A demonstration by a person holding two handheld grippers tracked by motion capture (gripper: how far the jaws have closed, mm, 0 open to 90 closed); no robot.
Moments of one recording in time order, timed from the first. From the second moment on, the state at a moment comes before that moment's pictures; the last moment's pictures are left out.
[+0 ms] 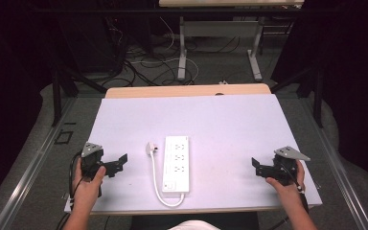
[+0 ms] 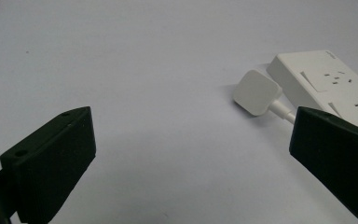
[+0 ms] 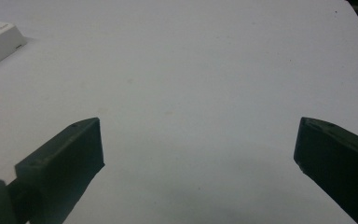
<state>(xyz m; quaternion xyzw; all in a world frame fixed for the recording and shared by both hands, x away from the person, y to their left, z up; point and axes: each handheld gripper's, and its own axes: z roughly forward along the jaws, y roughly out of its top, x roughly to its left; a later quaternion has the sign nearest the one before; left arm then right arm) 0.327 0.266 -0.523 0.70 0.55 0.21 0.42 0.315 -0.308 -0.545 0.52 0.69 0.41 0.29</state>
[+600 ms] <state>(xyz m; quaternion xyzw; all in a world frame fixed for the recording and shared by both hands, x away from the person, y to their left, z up) 0.335 0.291 -0.543 0.69 0.58 0.21 0.39 0.315 -0.308 -0.545 0.52 0.69 0.41 0.29</state>
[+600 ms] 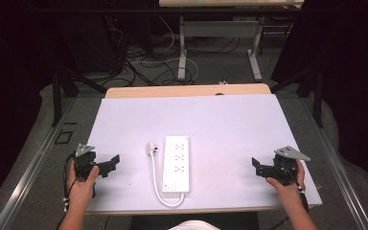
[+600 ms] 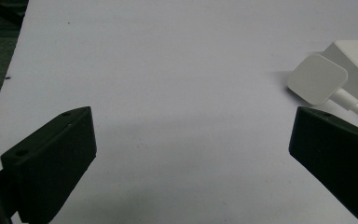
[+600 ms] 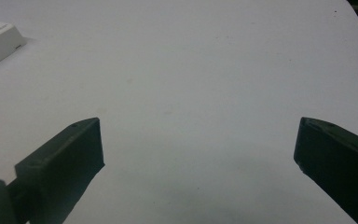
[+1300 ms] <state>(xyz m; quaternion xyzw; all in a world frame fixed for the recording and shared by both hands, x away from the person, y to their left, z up) 0.339 0.306 -0.557 0.67 0.60 0.20 0.38 0.316 -0.308 -0.546 0.53 0.69 0.41 0.29</state>
